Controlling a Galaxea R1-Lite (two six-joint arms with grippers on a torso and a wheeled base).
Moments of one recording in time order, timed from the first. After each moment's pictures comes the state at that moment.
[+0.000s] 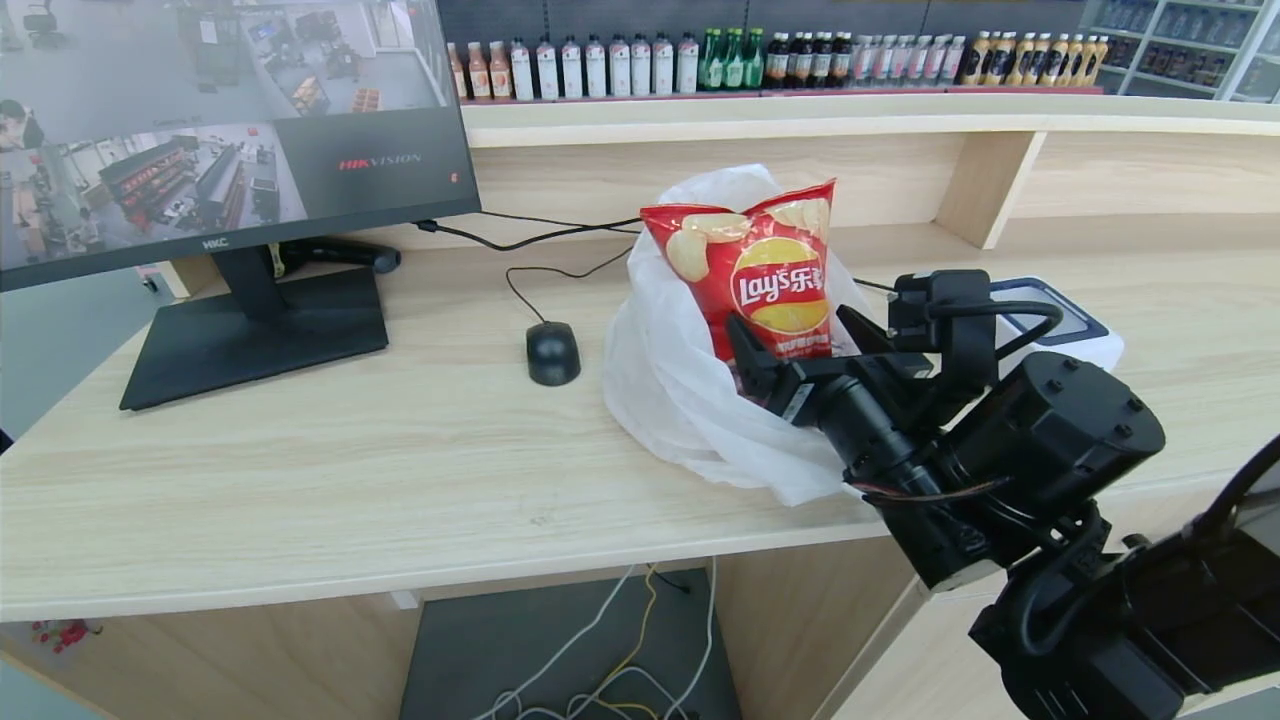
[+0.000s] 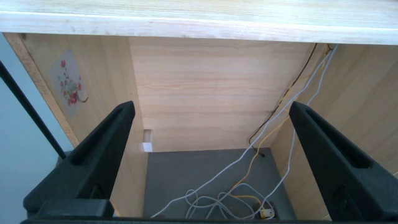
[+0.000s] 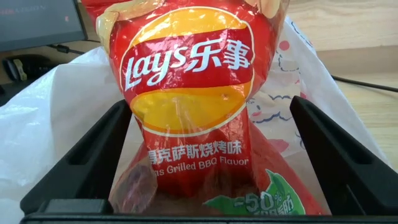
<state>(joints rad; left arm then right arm) 0.00 0.00 0.00 0.00 0.00 0.00 0.70 1.91 -0.70 -1.54 -0.40 -0.04</state>
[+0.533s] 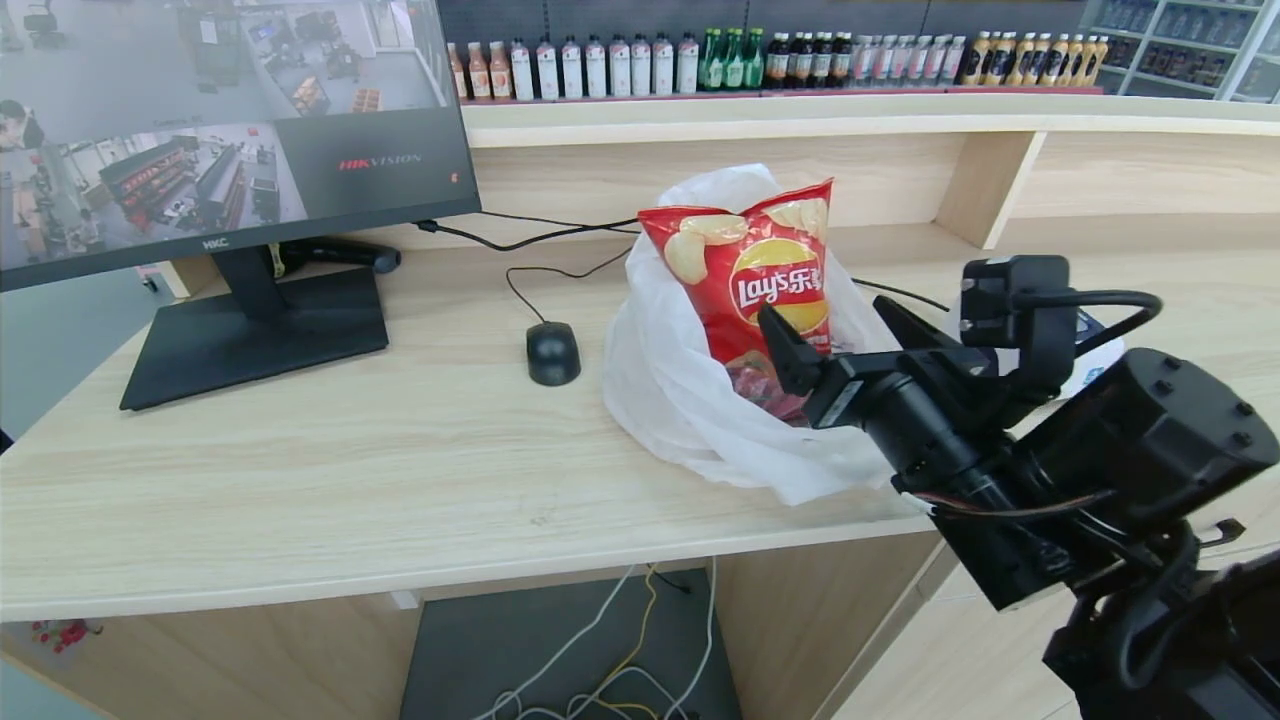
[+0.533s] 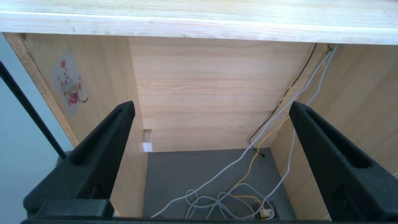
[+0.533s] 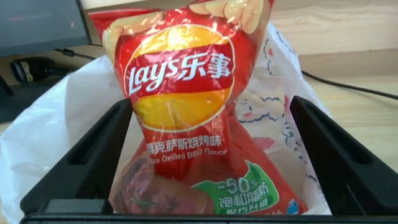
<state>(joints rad) 0.00 0.00 0.00 0.00 0.00 0.00 0.70 1.79 -0.61 -1.54 -0.39 -0.05</state>
